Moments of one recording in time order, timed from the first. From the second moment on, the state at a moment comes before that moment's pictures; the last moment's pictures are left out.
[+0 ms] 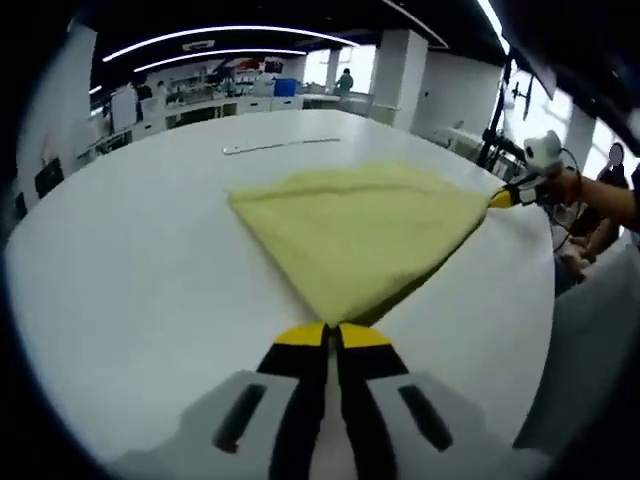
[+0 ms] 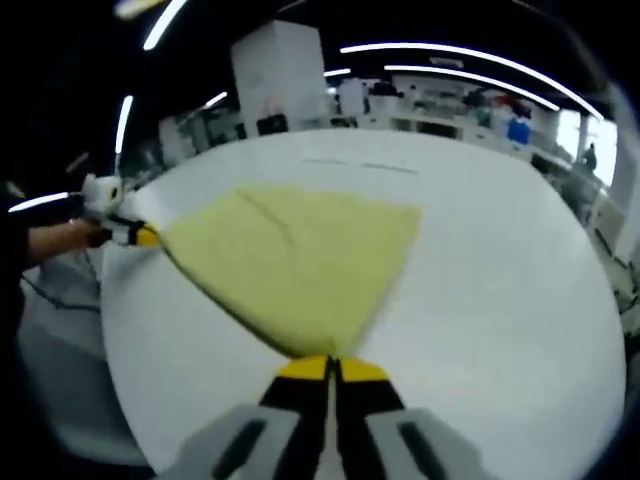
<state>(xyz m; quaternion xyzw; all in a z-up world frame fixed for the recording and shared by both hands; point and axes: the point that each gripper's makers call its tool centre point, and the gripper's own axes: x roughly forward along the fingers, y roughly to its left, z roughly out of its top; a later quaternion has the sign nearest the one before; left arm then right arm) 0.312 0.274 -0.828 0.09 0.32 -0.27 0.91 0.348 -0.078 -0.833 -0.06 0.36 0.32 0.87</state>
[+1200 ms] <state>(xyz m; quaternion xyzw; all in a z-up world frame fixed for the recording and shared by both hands) 0.304 0.277 -0.833 0.14 0.32 -0.27 0.90 0.342 -0.084 -0.830 -0.05 0.37 0.31 0.88</state>
